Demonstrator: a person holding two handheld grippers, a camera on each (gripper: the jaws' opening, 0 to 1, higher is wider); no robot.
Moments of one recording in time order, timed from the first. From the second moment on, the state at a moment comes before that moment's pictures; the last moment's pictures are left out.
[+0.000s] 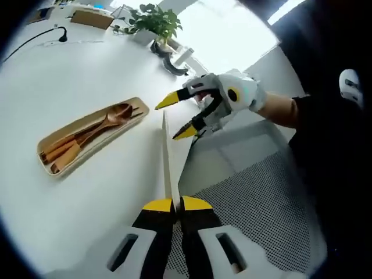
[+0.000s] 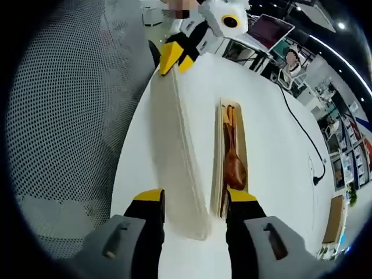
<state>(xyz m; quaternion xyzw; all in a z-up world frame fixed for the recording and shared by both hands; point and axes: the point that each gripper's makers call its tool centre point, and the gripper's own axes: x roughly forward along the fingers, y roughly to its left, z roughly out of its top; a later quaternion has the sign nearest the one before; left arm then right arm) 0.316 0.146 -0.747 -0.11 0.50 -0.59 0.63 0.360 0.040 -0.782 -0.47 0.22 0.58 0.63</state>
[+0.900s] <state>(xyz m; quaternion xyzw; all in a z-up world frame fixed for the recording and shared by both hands) 0.333 0.140 -0.713 -0.32 0.51 -0.54 0.58 0.367 0.050 -0.775 -0.52 0.18 0.56 0.62</state>
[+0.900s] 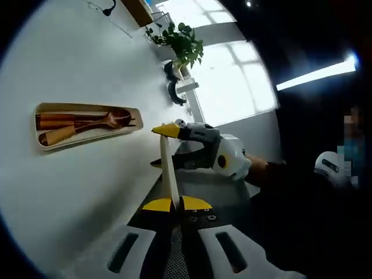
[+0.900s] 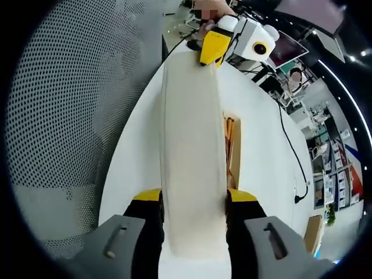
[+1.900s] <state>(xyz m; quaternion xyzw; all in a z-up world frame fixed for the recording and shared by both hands) 0.451 0.184 -0.759 -0.19 0.43 -0.41 0.78 0.440 0.069 -0.800 -0.42 0.33 0.54 0.65</state>
